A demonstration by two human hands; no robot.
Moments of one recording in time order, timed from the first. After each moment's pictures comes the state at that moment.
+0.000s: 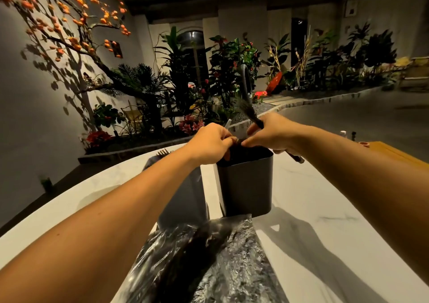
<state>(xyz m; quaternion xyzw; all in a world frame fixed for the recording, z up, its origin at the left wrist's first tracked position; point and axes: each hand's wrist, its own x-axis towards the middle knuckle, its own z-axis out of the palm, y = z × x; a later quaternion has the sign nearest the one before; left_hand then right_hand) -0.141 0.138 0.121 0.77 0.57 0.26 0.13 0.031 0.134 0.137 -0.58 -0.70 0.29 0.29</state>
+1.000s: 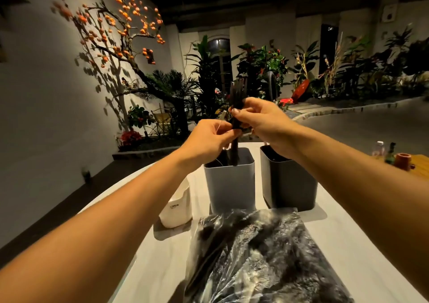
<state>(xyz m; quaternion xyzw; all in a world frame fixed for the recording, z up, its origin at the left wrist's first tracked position) -0.247 0.052 0.144 0.71 0.49 0.44 0.22 -0.088 0.069 0.162 -0.32 -0.71 0.40 0.48</state>
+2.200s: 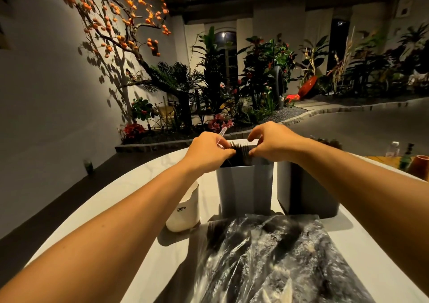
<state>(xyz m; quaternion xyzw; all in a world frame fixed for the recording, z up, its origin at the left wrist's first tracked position) -0.284 0.096 0.104 0.66 0.65 0.36 0.12 -0.110 0.136 0.124 -0.54 -0.80 0.15 0.21</state>
